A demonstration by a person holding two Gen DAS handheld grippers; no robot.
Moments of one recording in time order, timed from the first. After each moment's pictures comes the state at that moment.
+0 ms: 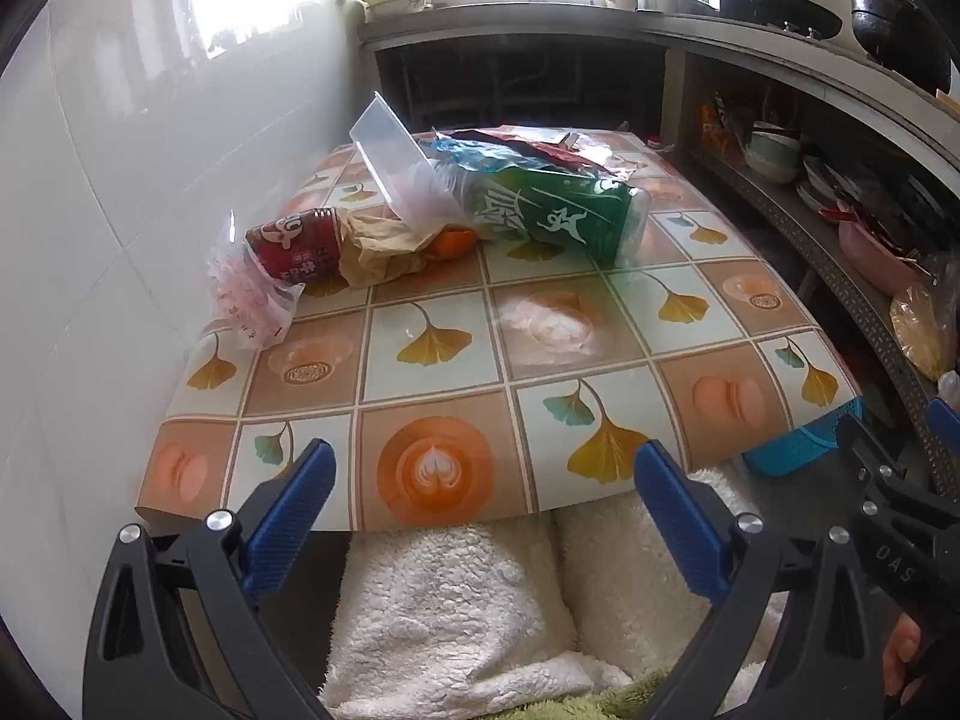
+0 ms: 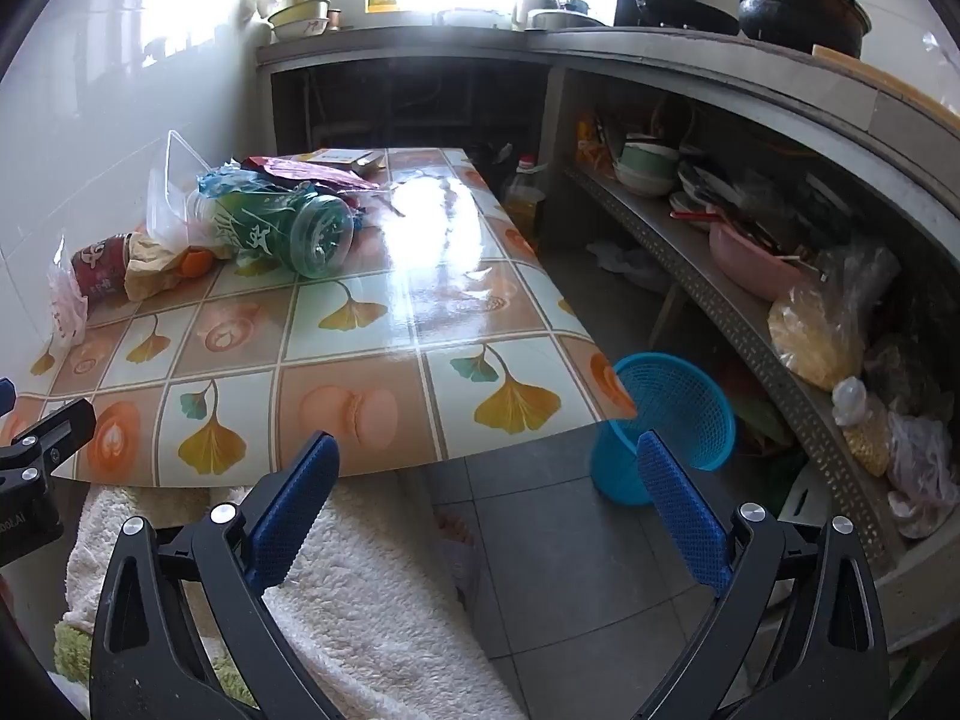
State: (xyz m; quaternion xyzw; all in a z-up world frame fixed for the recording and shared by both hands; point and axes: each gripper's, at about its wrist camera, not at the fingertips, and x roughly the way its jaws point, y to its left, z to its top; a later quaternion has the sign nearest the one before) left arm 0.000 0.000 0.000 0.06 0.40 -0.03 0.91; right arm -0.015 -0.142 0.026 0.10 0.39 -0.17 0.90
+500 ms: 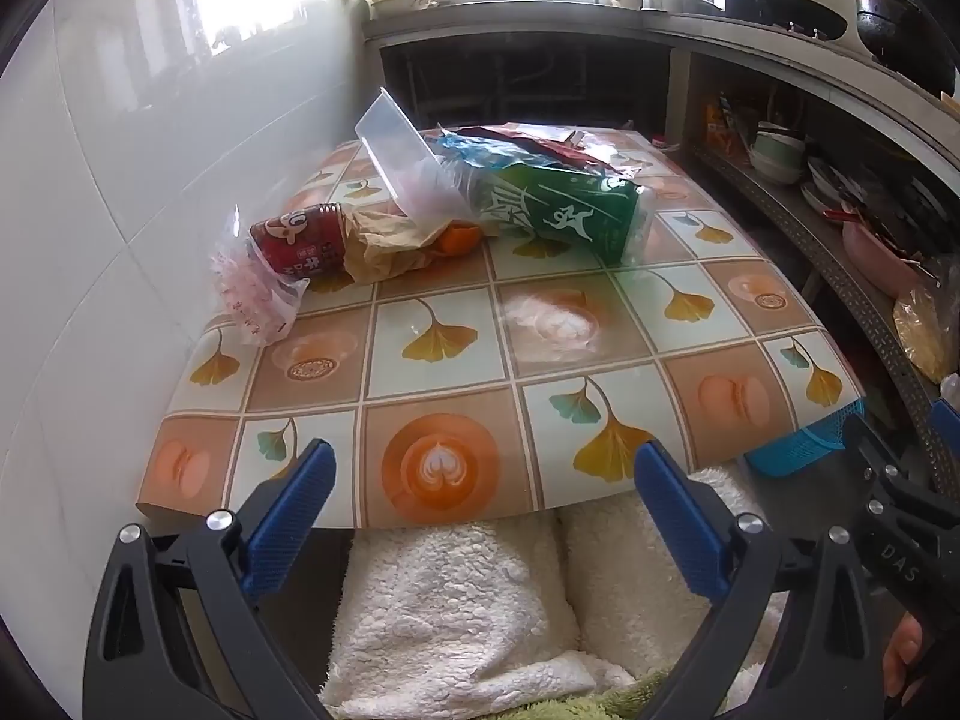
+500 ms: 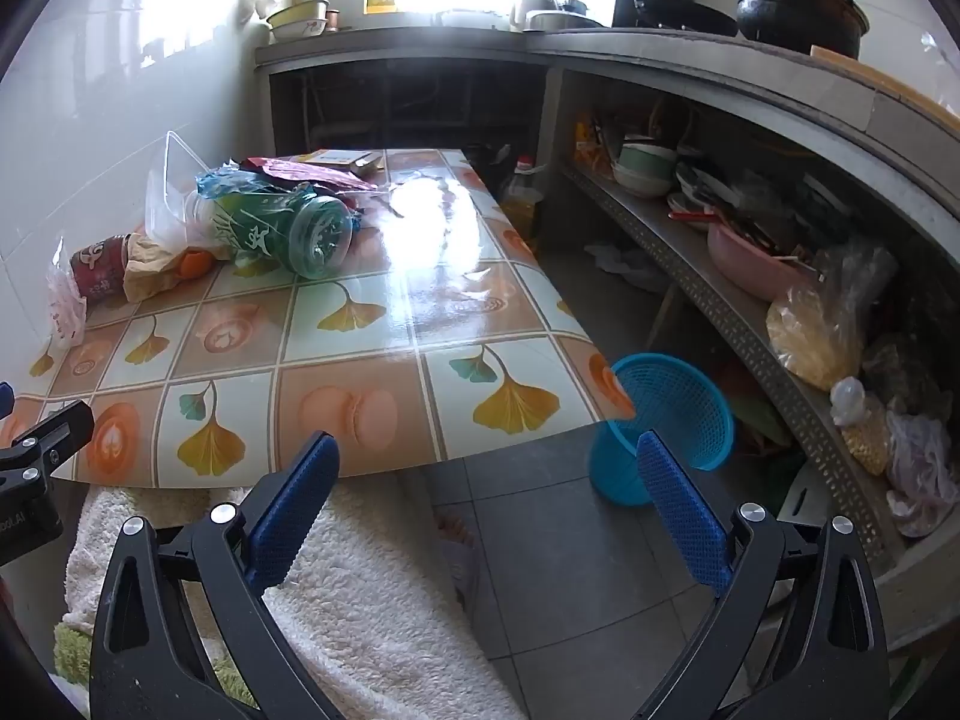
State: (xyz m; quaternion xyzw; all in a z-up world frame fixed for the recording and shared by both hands) left arm 0.001 0.003 -0.001 0.07 0.41 -0.03 0.91; right arm -0.012 -0.141 0.024 0.10 0.39 -0.17 0.90
